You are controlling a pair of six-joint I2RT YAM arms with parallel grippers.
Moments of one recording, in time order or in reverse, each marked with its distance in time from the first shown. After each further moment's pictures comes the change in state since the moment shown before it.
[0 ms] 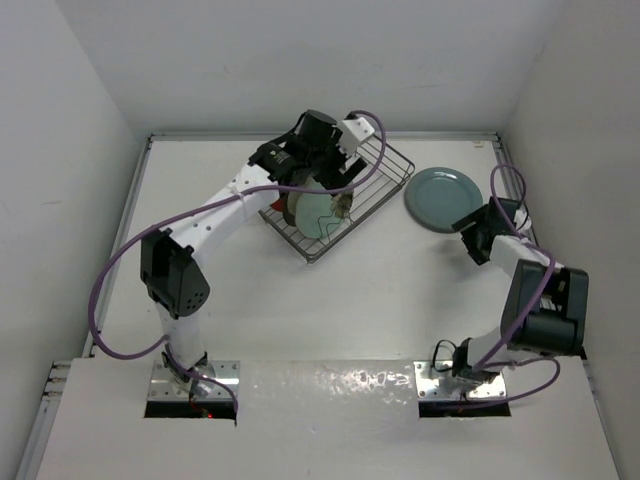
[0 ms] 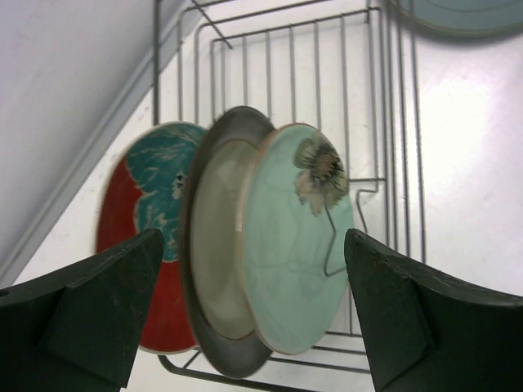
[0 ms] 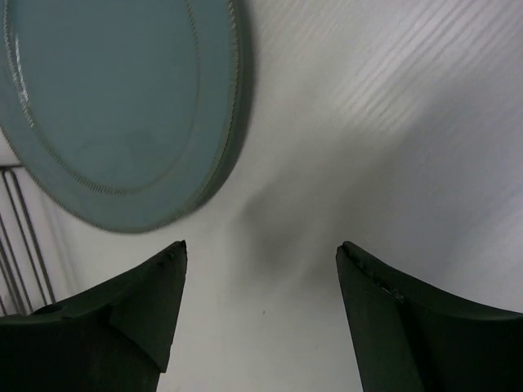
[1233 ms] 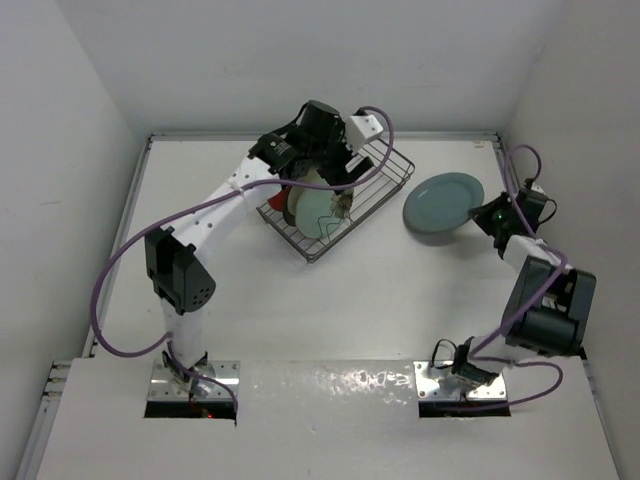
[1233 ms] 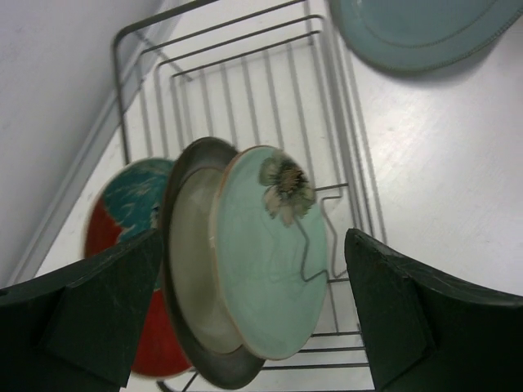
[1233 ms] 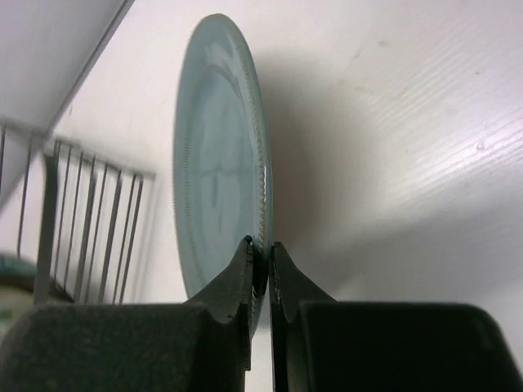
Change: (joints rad) left arm 0.000 0.036 0.133 -0.105 0.141 0.043; right arm -0.155 0.119 0.024 0.398 -0.321 -0.173
